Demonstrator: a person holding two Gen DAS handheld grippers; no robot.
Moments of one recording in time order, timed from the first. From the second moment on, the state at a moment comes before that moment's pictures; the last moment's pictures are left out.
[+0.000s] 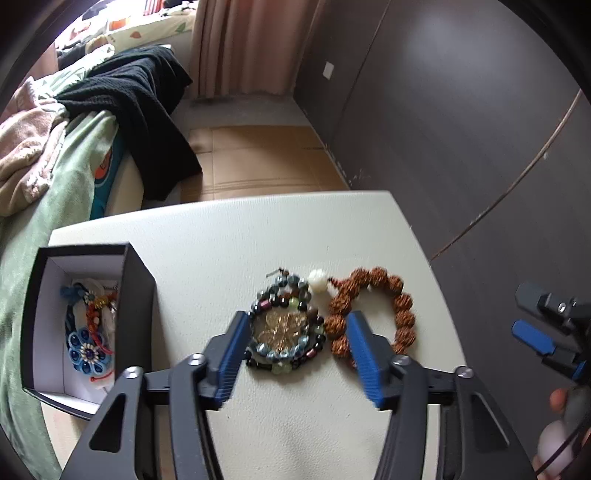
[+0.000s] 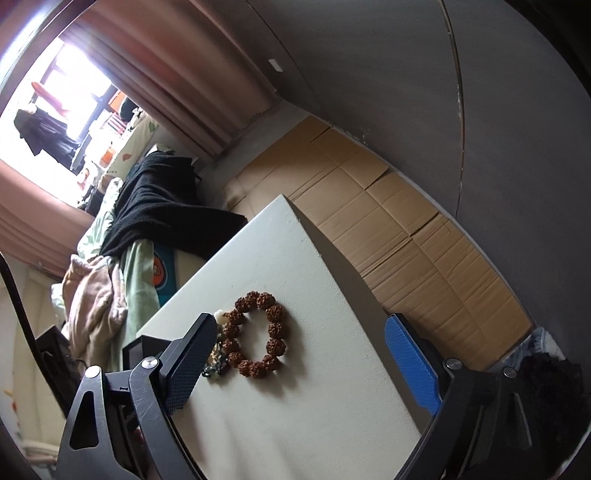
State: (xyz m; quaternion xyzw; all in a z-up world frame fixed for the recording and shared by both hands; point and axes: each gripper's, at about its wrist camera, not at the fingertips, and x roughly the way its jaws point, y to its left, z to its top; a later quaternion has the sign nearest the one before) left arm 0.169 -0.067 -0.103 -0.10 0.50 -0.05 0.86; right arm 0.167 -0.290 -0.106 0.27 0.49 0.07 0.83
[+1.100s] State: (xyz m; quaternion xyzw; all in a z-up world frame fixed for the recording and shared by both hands) left arm 0.182 -0.048 -0.124 -0.09 0.51 -0.01 0.86; right arm 0.168 -0.285 -0.107 0.26 0.50 0.08 0.82
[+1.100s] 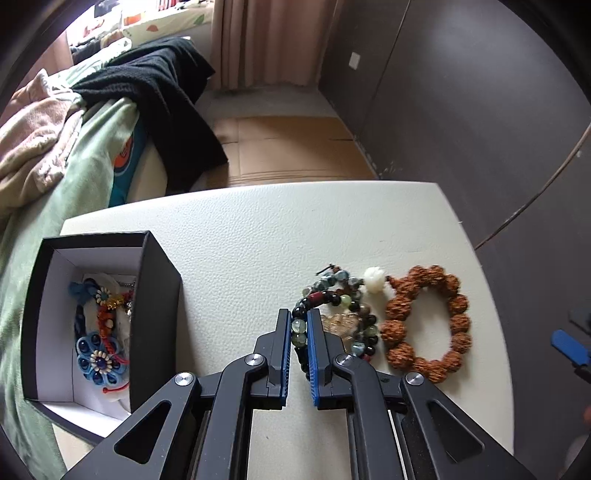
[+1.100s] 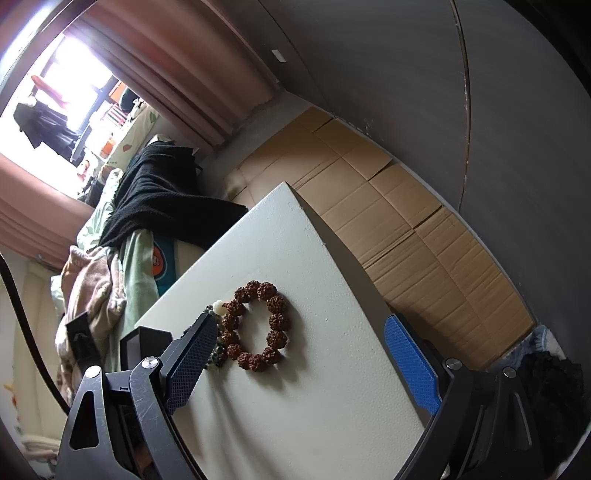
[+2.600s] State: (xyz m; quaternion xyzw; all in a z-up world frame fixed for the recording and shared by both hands) left arm 0.151 -0.039 -0.083 -0.18 0.49 -0.11 0.85; right arm 0.204 -0.209 -0.165 0.16 0.57 0.11 0.80
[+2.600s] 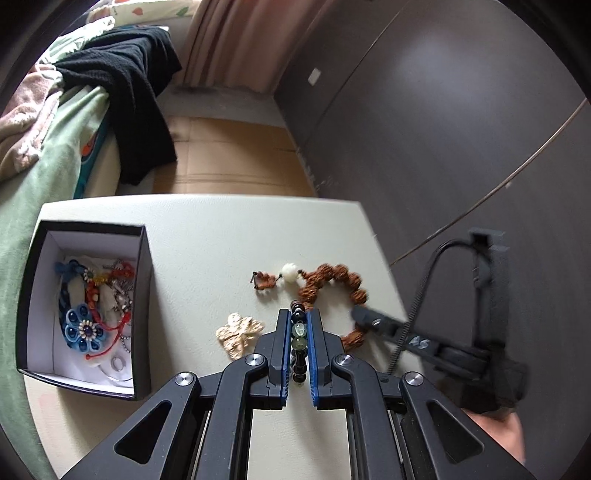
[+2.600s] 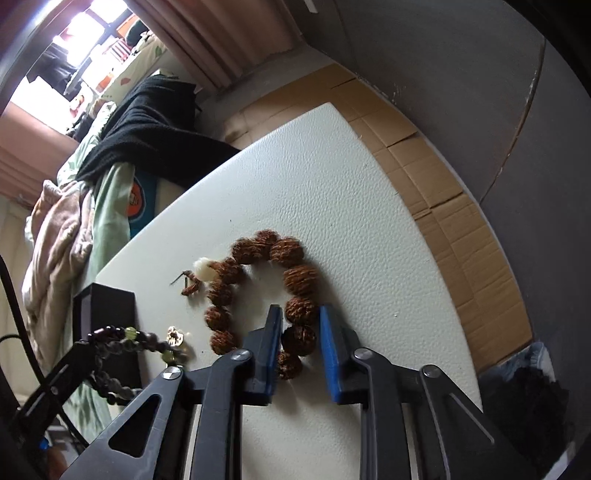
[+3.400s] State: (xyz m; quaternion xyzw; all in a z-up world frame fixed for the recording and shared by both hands) left arm 0.157 -0.037 -0.103 -0.06 0.51 -0.01 0.86; right arm 0.190 -0.231 -0.126 0.20 0.52 0.13 0.82
